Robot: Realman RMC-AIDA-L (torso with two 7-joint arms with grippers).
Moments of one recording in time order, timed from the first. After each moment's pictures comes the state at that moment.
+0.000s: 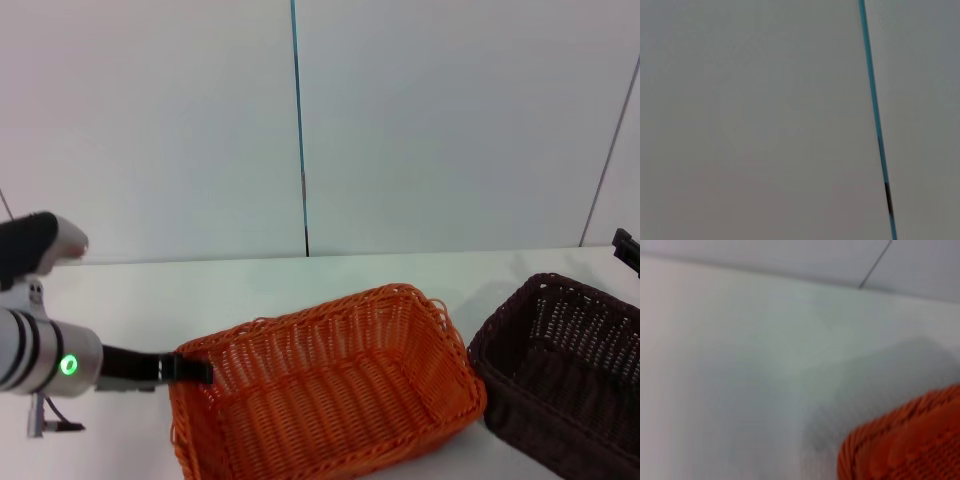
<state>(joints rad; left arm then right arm) -0.64 -2.15 0.97 1.00 2.64 1.12 -2.78 0.61 2.08 2.52 0.43 1.97 -0.69 -2.18</state>
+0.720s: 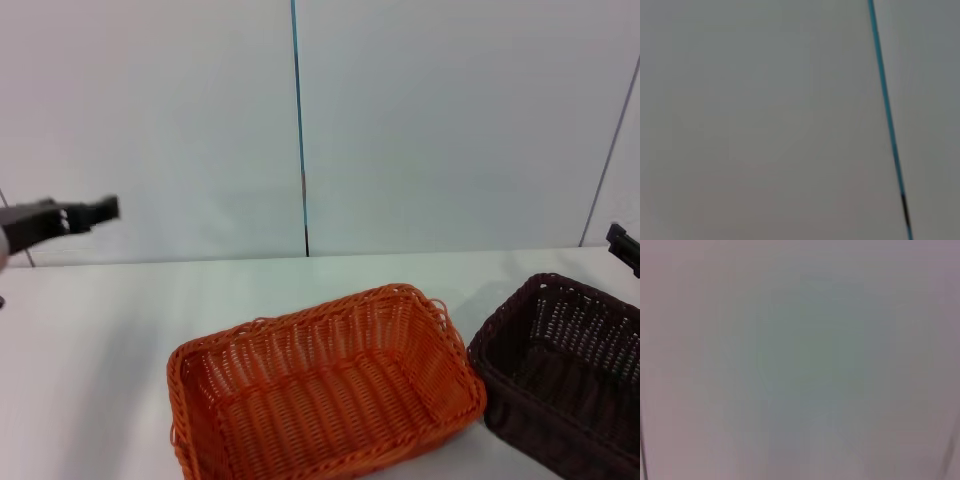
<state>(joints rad) -0.48 -2.16 0.99 1.27 2.44 0.73 -2.52 0.60 2.08 2.52 0.43 1.98 -0.75 -2.18</state>
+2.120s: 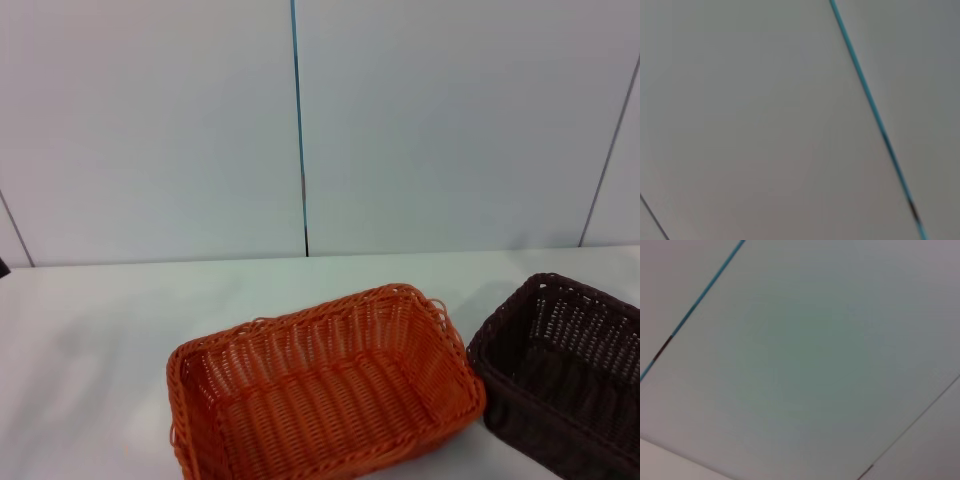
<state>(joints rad) -0.42 -1.94 0.35 0.62 1.81 1.30 -1.93 0.25 2.07 2.28 1.36 1.31 -0.91 -0.84</state>
